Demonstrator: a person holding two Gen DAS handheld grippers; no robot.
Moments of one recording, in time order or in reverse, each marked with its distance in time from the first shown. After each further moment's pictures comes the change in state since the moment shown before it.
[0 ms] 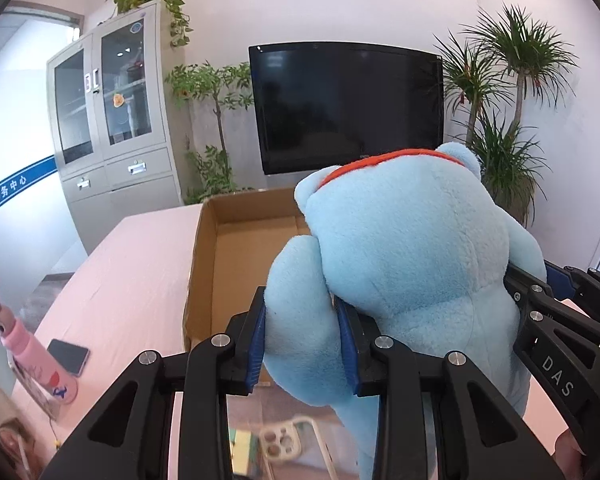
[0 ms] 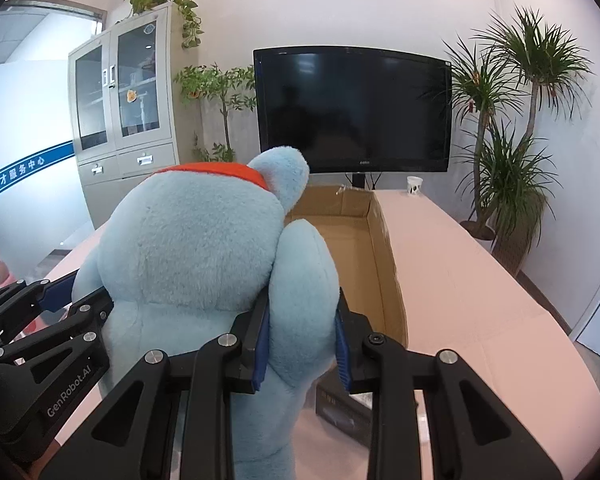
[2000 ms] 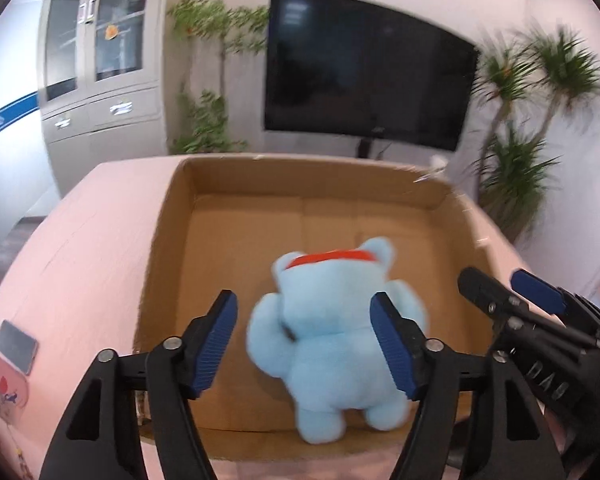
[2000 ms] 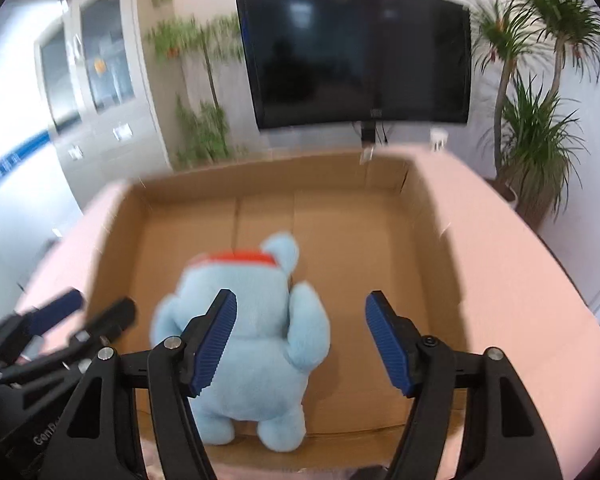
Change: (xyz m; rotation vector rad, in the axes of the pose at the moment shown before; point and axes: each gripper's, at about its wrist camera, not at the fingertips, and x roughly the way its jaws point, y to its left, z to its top) left arm 0.169 0.032 0.039 -0.157 0.155 -0.115; right arm 0.115 -0.025 0.045 0.073 0.160 0.045
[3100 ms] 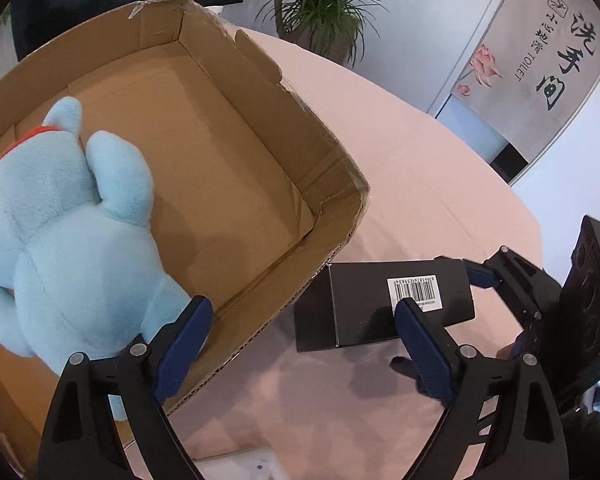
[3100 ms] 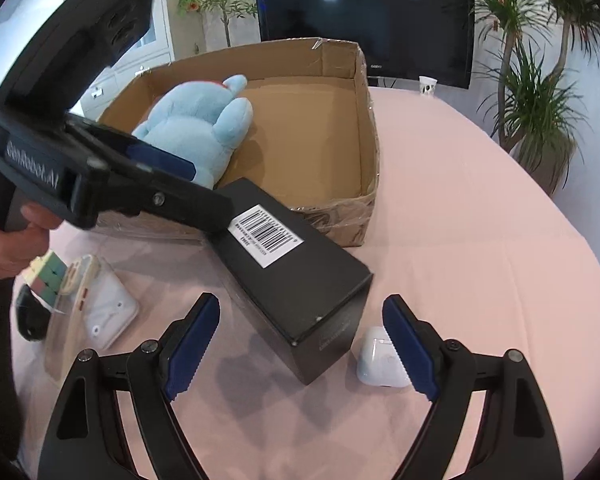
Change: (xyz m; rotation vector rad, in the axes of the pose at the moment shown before) left arm 0.074 -0.130 -0.095 0.499 0.509 -0.521; right arm -0.035 -0.093 -0.180 -0.125 0.138 0.026
